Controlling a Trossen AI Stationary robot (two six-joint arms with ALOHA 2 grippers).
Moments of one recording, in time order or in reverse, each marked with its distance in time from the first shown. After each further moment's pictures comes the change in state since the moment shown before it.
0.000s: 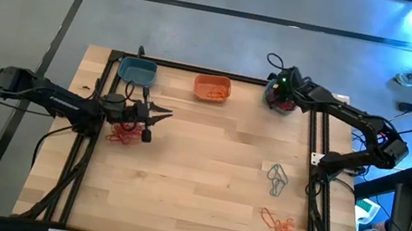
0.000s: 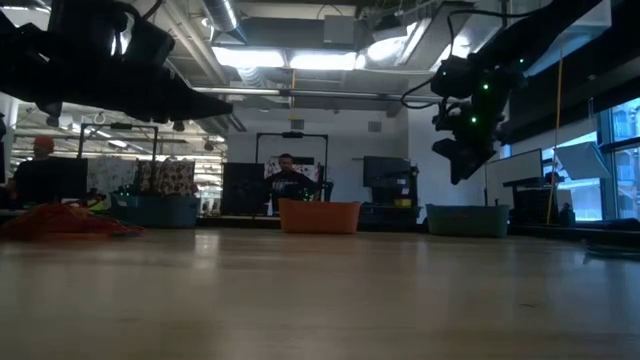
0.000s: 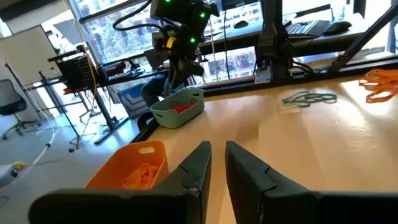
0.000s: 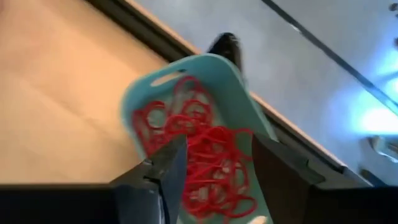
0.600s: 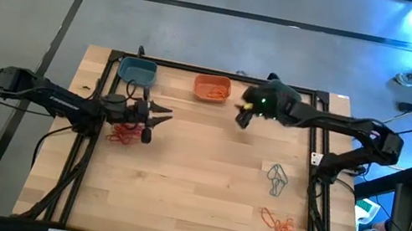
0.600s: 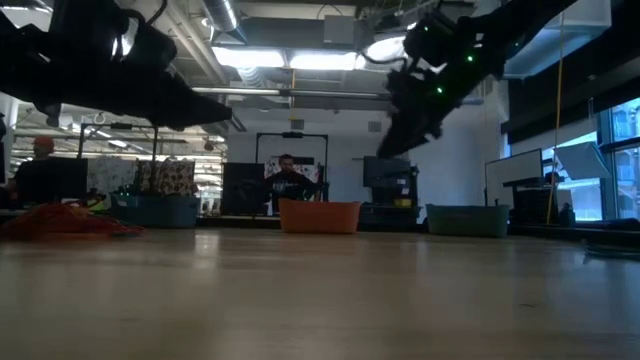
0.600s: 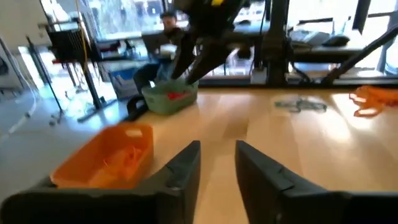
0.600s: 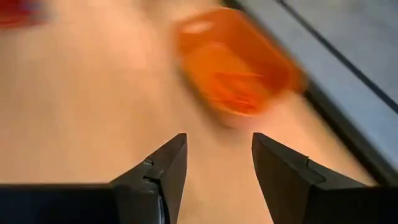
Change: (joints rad) left arm 0.001 0.000 0.000 -0.046 0.000 -0.168; right arm 0.381 0.053 0.000 0.351 -0.264 -0.026
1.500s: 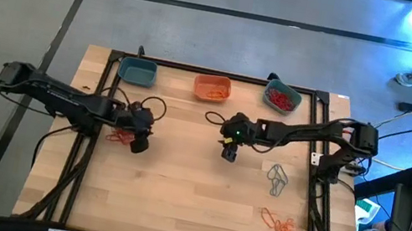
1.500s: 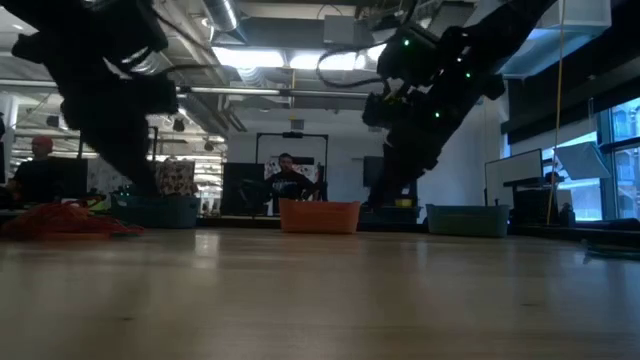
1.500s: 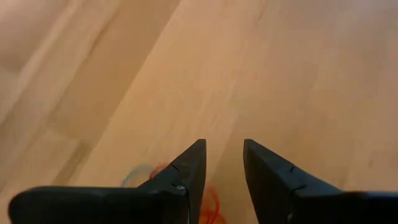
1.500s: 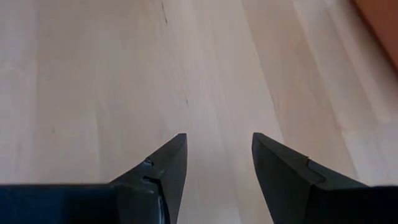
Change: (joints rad) left arm -0.152 0.010 0.336 -1.270 -0.060 -0.510; right arm 0.260 0.229 0.000 0.019 -0.026 0.037
